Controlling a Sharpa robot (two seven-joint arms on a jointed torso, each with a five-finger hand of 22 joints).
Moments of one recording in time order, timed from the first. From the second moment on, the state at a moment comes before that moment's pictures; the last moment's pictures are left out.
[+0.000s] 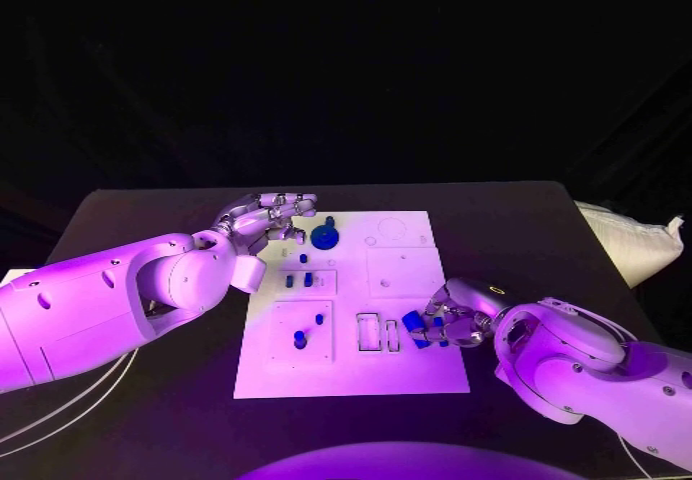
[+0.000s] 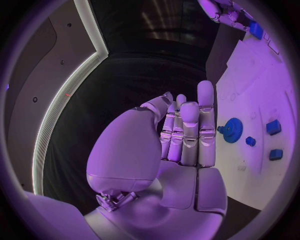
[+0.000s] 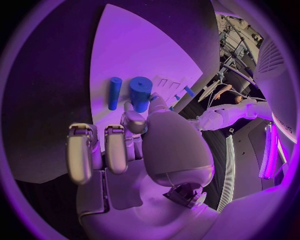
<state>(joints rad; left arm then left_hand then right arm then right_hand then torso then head) 1.16 -0.84 -0.04 1.53 0.08 -0.18 0.27 1.40 -0.12 0.39 0.05 0.08 1.06 0.16 0.13 0.07 1.14 0.08 0.31 0.16 1.26 0.00 1.09 0.69 0.16 1.24 0.10 0.55 0.87 0.71 -1.06 0.24 1.95 -1.57 -0.26 -0.57 1.29 -0.06 -0.16 0.29 0.34 1.05 0.10 0.20 0.11 1.39 0.02 1.01 1.05 1.46 -0.05 1.46 1.31 0.05 1.46 0.06 1.47 1.31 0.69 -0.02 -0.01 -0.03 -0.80</state>
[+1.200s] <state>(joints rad) 1.16 -0.86 -0.04 1.54 0.08 -0.18 0.26 1.40 -0.12 0.39 0.05 0.08 1.05 0.16 0.13 0.07 1.13 0.08 0.31 0.16 1.25 0.00 1.09 0.69 0.16 1.24 0.10 0.55 0.87 0.69 -1.03 0.25 1.98 -1.50 -0.41 -0.52 1.39 -0.02 -0.09 0.28 0.38 1.09 0.09 0.24 0.13 1.41 -0.01 1.00 1.10 1.46 -0.07 1.47 1.31 0.05 1.46 0.04 1.48 1.31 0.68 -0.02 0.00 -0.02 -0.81</state>
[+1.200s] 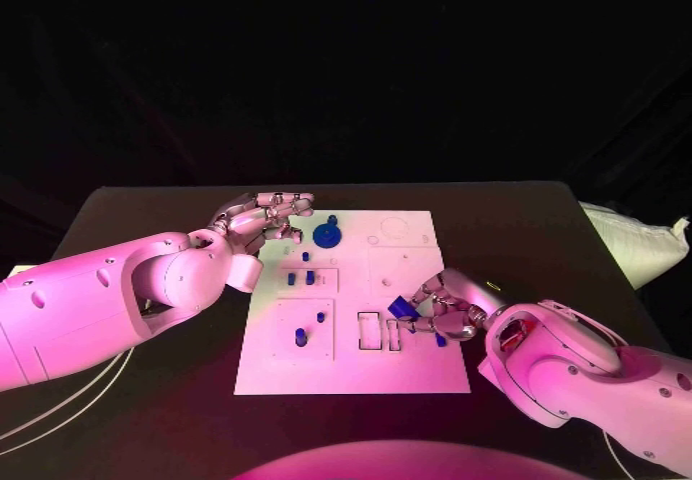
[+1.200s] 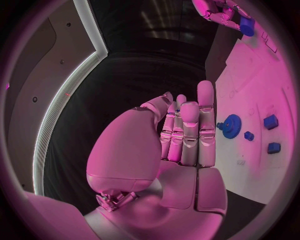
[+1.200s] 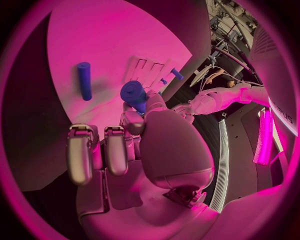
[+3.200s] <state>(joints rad) 1.16 -0.85 -0.04 1.55 0.10 -0.17 0.25 1.40 -0.12 0.39 0.05 0.08 1.05 0.16 0.13 0.07 1.13 0.08 0.31 0.16 1.25 0.00 1.09 0.69 0.16 1.24 0.10 0.55 0.87 0.70 -0.89 0.25 1.93 -1.63 -0.25 -0.59 1.34 0.04 -0.22 0.19 0.13 1.15 0.06 0.23 0.25 1.43 -0.02 0.85 1.07 1.46 -0.08 1.46 1.31 0.05 1.46 0.03 1.48 1.31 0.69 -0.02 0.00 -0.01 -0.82</state>
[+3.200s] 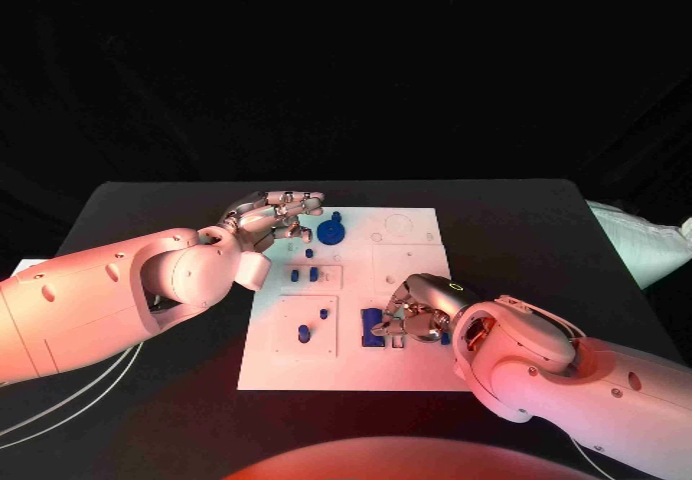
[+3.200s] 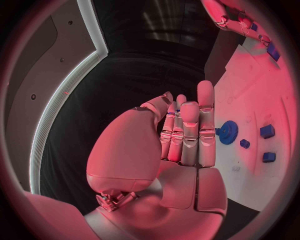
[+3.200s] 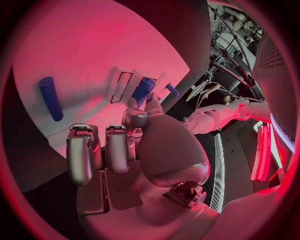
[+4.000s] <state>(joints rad) 1.16 -0.86 -0.04 1.55 0.10 -0.17 0.25 1.40 -0.12 0.39 0.05 0.08 1.05 0.16 0.13 0.07 1.13 0.08 0.32 0.16 1.25 0.00 1.09 0.68 0.16 1.24 0.10 0.55 0.86 0.73 -1.11 0.25 1.97 -1.56 -0.32 -0.59 1.33 0.04 -0.19 0.24 0.21 1.11 0.08 0.18 0.25 1.41 0.00 0.76 1.03 1.46 -0.07 1.41 1.29 0.05 1.44 0.05 1.45 1.31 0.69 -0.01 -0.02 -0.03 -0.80</state>
